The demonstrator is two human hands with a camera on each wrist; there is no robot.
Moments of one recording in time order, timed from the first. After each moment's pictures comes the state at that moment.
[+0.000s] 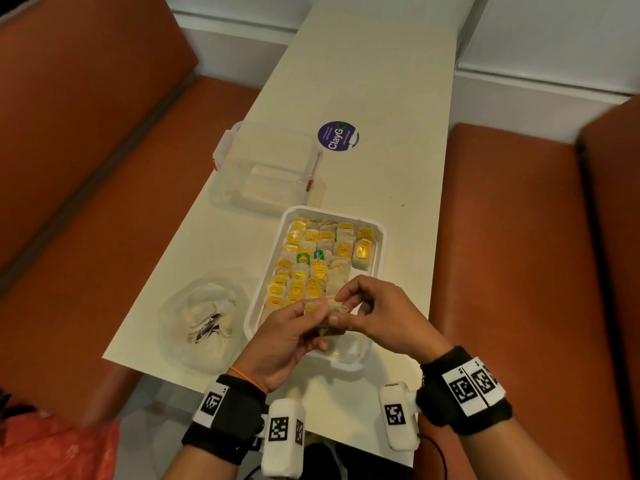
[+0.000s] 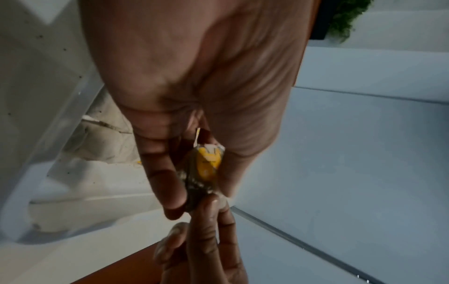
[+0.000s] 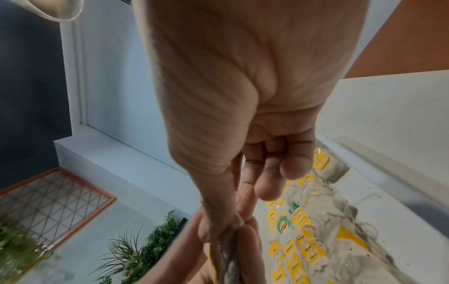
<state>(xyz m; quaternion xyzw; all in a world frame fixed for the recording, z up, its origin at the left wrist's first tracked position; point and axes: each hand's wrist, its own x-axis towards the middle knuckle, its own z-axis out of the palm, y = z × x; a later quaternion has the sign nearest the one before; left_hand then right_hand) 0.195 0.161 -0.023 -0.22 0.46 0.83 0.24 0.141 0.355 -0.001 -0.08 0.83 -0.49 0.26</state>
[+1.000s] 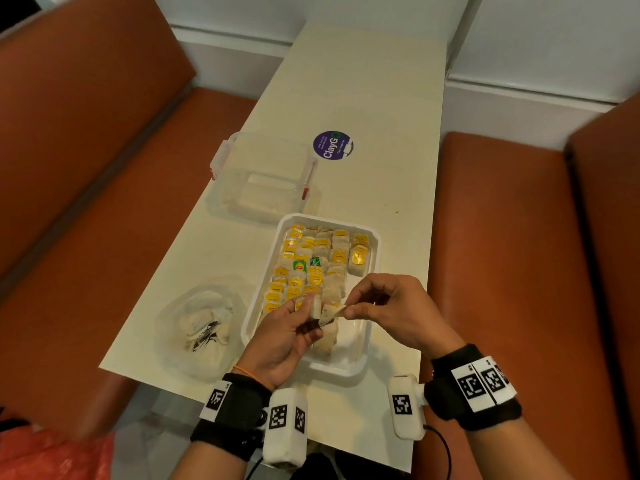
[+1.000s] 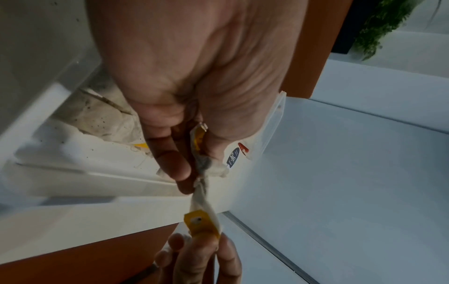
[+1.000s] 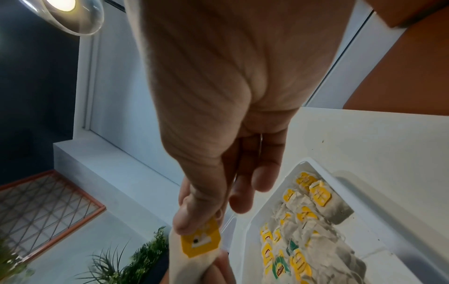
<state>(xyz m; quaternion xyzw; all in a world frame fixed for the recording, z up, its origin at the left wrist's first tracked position) 0.184 0.166 -0.028 -0.27 0.41 0.85 0.19 0.133 0.375 0.013 -0.09 0.80 -0.55 0.20</state>
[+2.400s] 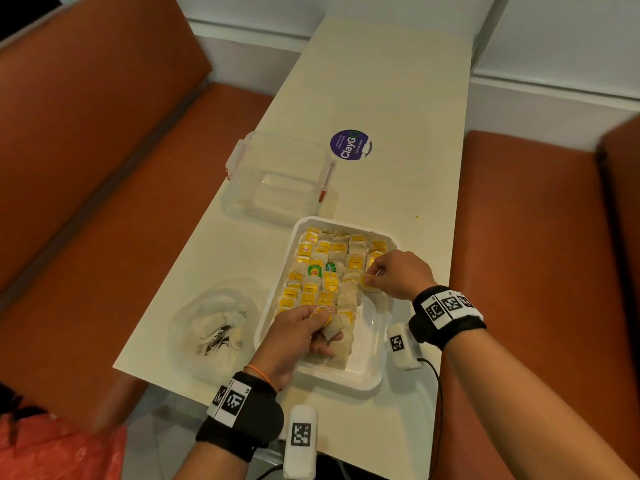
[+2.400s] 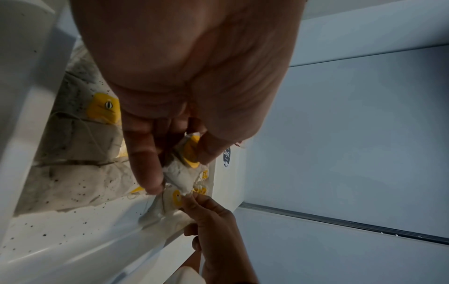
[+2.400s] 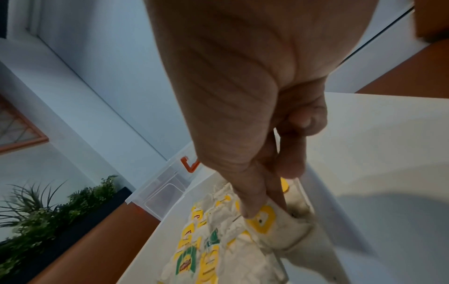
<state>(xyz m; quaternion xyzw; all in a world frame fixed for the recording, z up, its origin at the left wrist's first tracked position) 0.172 0.152 -0.039 -0.28 0.57 0.74 0.22 0.023 0.359 -0.072 -0.05 0.95 -0.17 0.24</state>
